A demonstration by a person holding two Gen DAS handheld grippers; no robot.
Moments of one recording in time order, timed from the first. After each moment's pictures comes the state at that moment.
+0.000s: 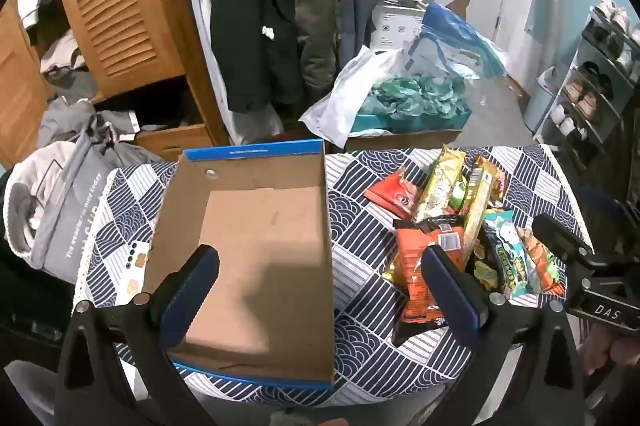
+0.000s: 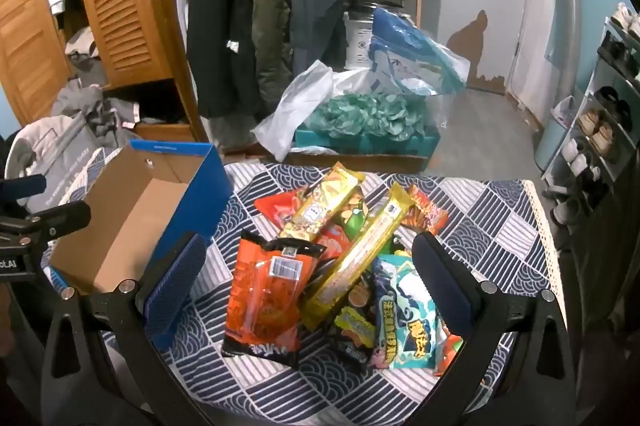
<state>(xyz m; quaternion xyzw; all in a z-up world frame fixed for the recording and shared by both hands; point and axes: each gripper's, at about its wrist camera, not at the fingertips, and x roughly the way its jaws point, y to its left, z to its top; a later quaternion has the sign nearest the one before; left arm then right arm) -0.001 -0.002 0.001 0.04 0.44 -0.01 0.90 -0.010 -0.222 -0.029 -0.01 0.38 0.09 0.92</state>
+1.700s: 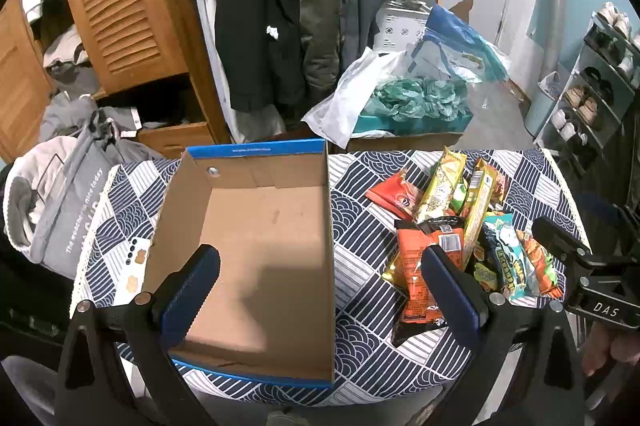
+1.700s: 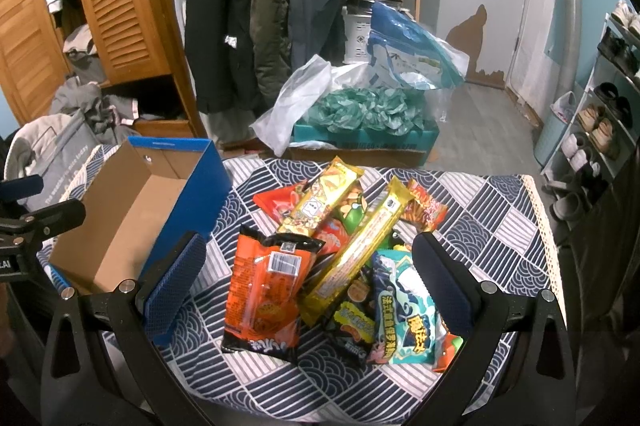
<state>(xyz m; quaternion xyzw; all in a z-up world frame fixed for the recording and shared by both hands) -0.007 -0.001 -0.003 0.03 0.44 -0.02 0.90 -0.010 -0.222 -0.032 0.00 0.38 0.09 0.92</state>
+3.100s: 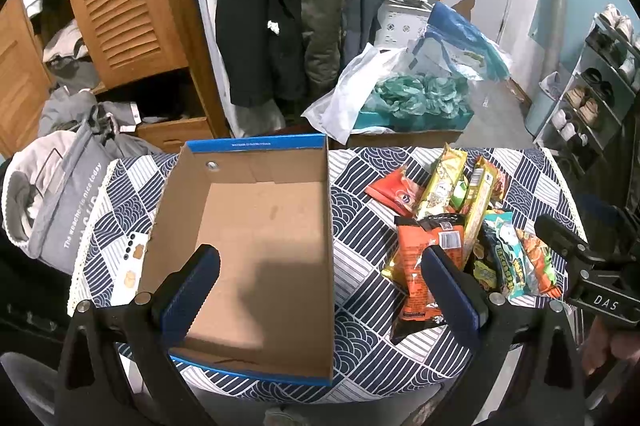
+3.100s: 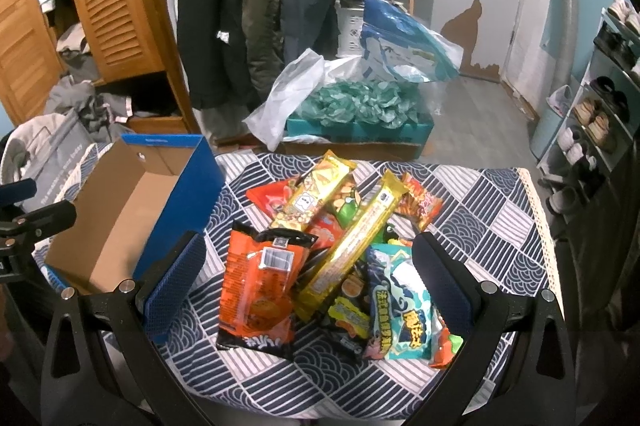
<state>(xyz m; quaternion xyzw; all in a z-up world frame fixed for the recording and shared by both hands) -0.010 0.002 -0.006 0.02 0.45 -0.02 0.89 -0.008 -0.227 -0.040 -0.01 0.39 0.09 0.92</state>
